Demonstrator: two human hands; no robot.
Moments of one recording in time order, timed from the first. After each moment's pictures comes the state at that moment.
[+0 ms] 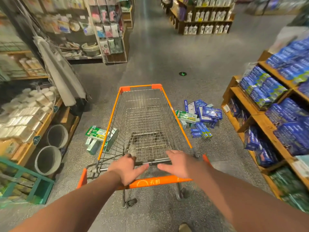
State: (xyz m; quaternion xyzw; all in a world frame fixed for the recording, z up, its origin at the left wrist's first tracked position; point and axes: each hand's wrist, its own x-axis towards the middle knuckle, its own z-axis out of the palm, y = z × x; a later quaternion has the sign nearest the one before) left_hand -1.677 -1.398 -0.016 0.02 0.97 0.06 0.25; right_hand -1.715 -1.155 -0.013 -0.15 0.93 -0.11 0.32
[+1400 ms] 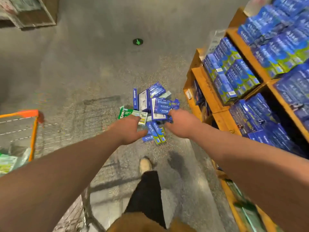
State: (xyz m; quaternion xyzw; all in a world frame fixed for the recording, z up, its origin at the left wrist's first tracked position) left_hand -2.267 -0.919 -0.116 0.14 0.95 0.08 0.25; right_hand -2.267 -0.687 -0.101 -0.07 0.97 -0.10 0.23
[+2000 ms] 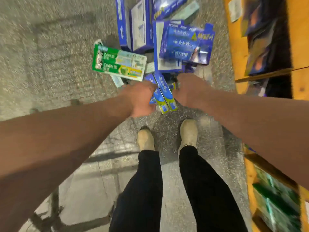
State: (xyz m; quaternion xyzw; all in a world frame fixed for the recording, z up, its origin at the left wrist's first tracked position) left_hand -2.471 -0.843 -0.513 0.21 0.89 0.08 0.39; right_hand -2.476 -0.651 -0.515 -0.01 0.92 -0.13 0.37
